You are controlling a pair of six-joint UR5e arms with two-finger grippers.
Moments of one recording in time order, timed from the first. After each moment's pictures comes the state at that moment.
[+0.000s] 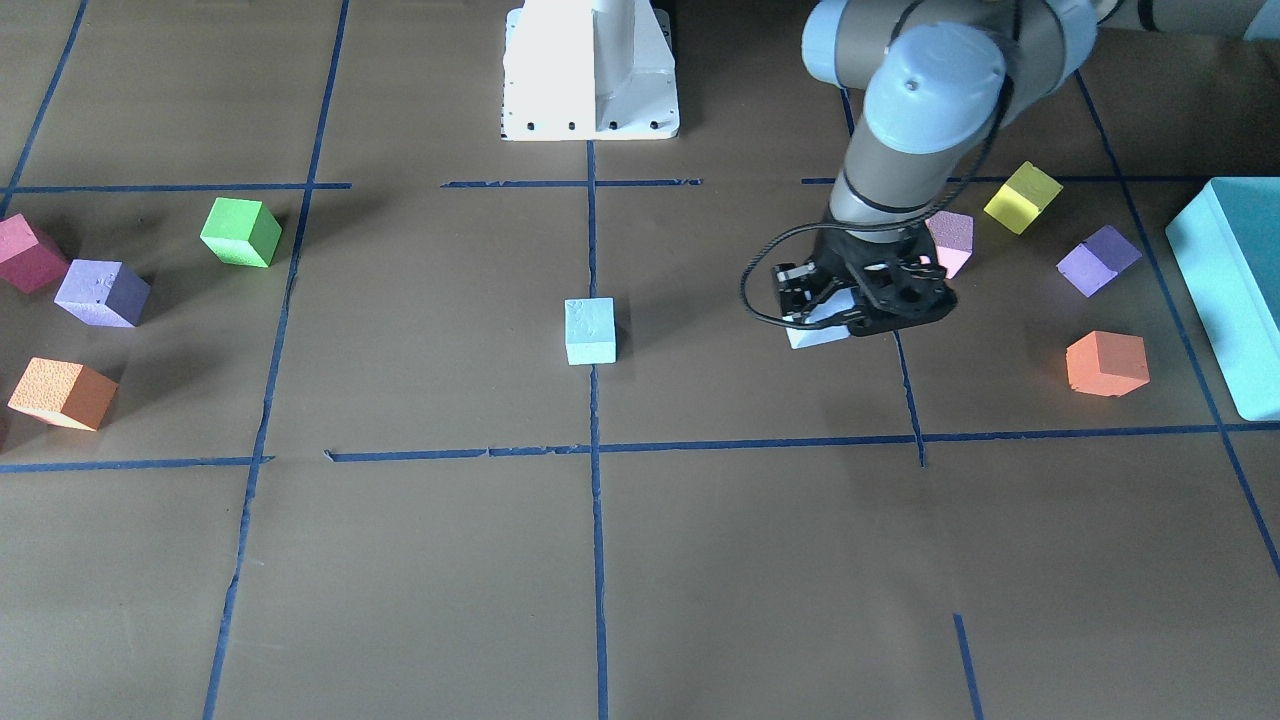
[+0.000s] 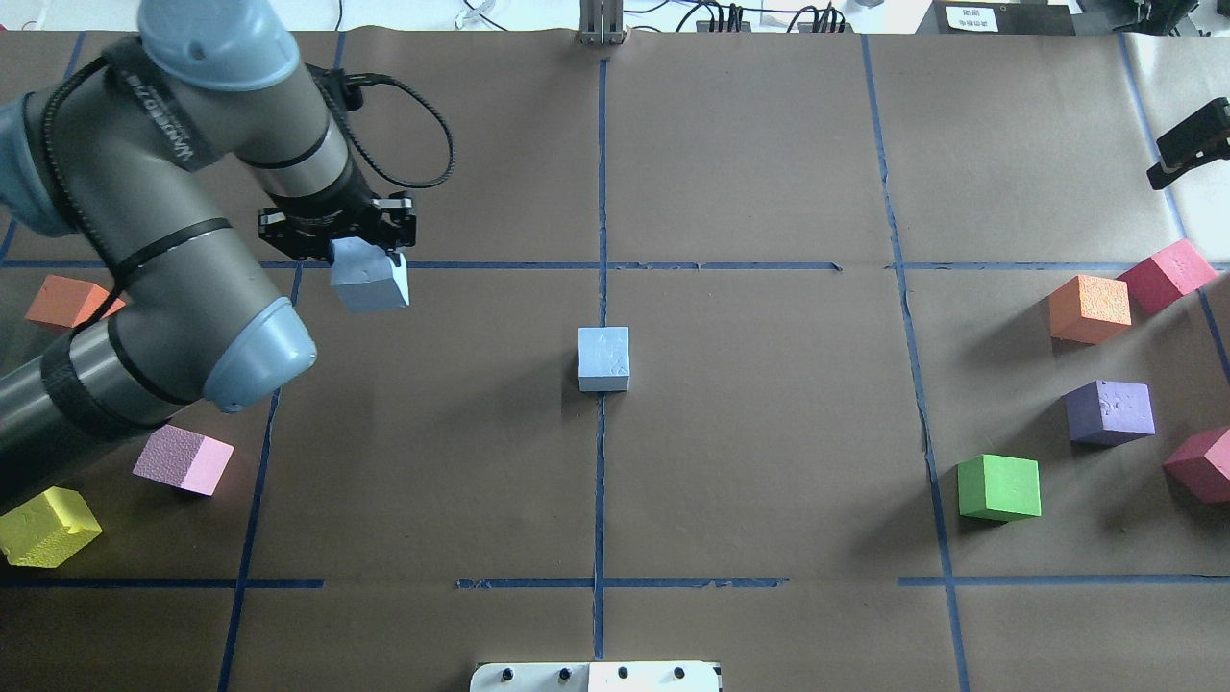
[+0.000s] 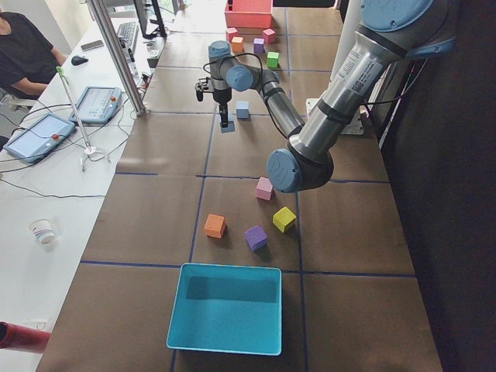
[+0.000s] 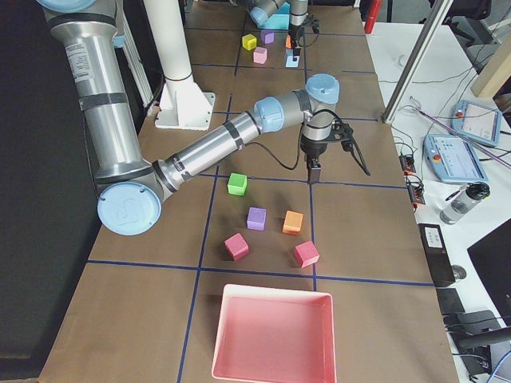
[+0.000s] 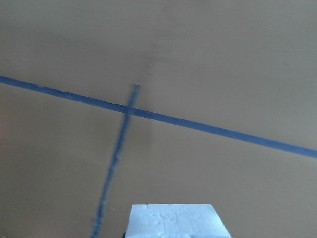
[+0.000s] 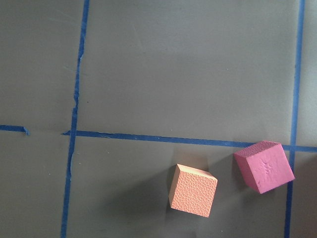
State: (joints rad) left arm -0.78 -2.26 -1.74 -1.34 -2.06 -1.11; right arm 1.34 -1.37 1.93 -1.85 2.27 0.31
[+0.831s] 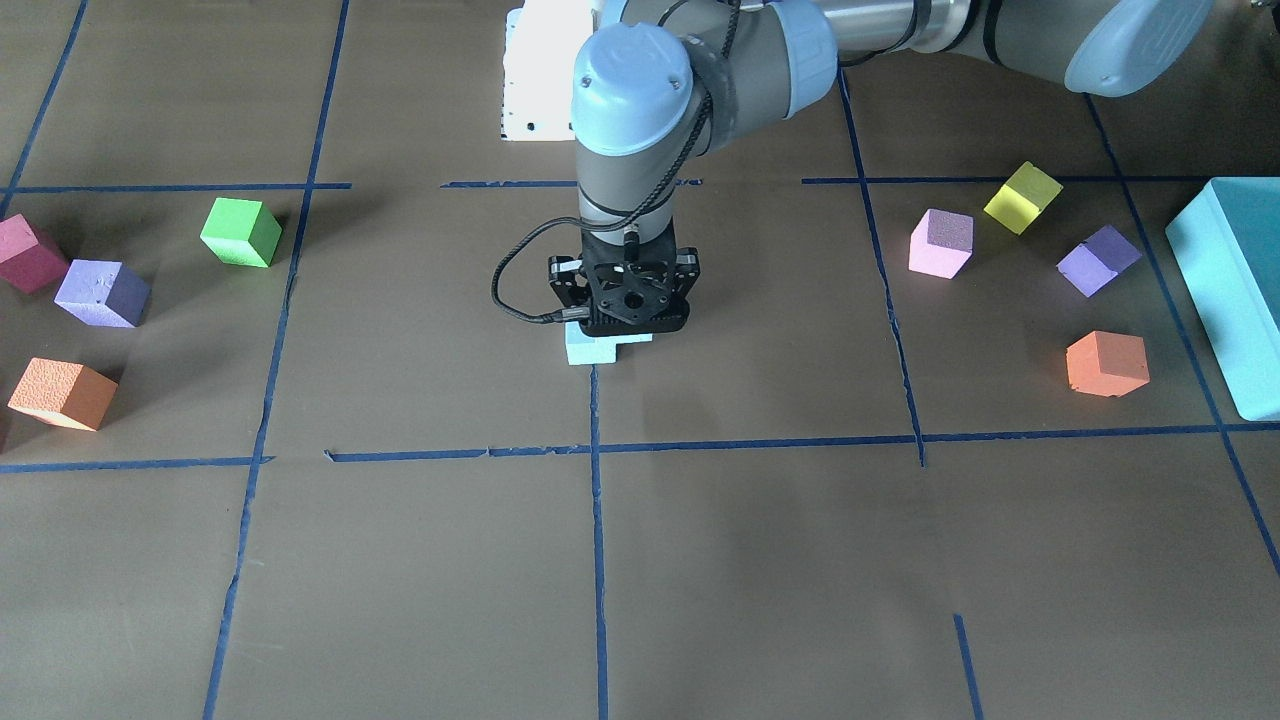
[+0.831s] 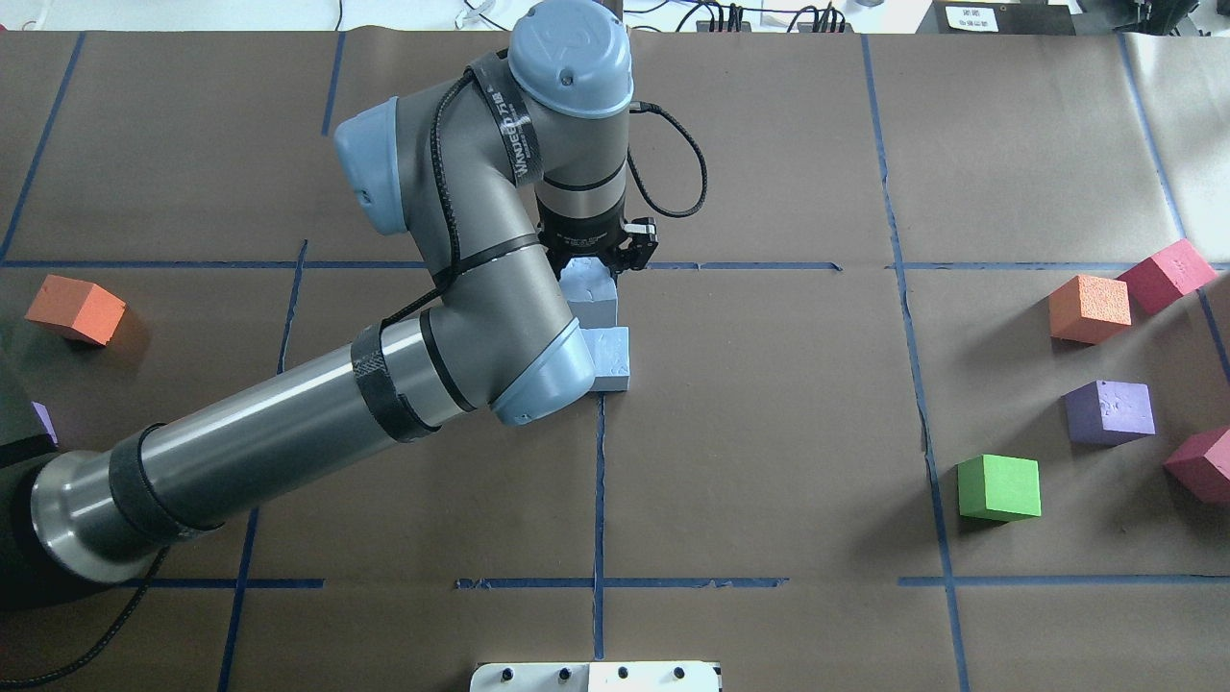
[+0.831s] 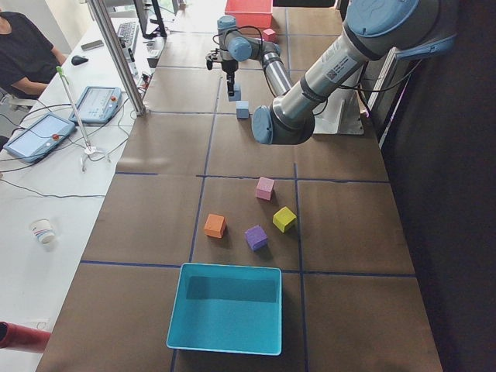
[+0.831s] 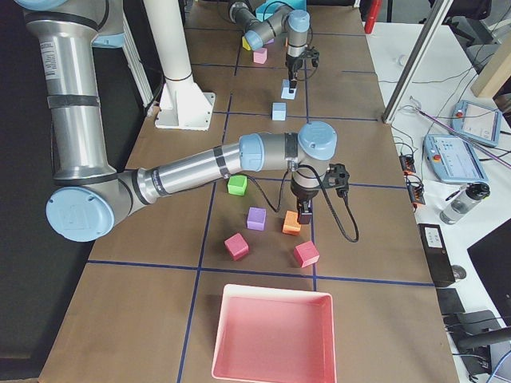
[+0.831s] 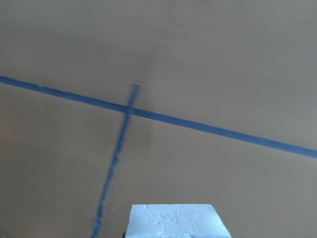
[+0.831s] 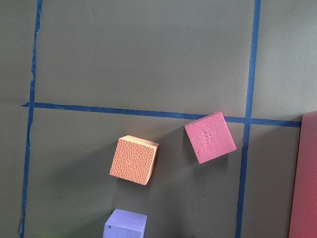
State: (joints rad) left arm -0.62 -2.60 -1.41 -1.41 -2.00 -1.16; right arm 1.53 -1.49 1.83 -1.85 2.44 0.00
